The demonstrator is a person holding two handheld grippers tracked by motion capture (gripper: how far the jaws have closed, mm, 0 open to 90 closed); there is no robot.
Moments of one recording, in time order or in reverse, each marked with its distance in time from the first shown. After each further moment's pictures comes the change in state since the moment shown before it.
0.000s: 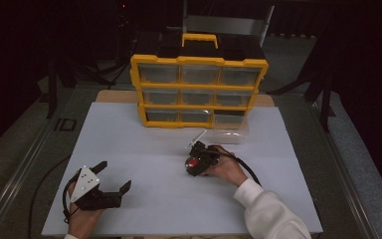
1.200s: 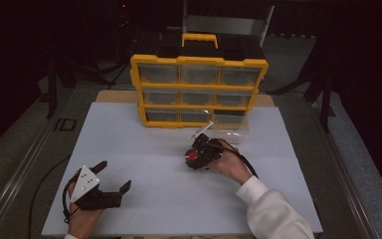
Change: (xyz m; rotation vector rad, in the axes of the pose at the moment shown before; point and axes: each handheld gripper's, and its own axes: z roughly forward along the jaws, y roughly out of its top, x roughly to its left) left arm 0.000 0.000 0.000 0.000 0.003 0.000; right arm -0.001 0.011 -0.036 -0.096 -0.002 0.043
